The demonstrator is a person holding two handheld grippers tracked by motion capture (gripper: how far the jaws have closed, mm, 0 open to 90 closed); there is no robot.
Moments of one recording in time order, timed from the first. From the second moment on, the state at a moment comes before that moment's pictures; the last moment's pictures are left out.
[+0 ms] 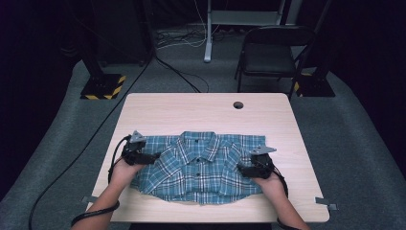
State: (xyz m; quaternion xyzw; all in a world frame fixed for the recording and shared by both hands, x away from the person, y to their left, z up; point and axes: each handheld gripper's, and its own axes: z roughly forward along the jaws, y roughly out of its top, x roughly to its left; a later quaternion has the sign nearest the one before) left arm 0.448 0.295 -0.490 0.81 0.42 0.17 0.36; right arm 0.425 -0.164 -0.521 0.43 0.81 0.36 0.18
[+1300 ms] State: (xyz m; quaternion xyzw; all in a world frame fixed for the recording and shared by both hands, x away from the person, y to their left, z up) left arm 0.418 0.299 -0.517 0.83 0.43 0.15 0.31; right arm 0.414 -0.176 -0.491 0.39 0.85 0.34 0.12
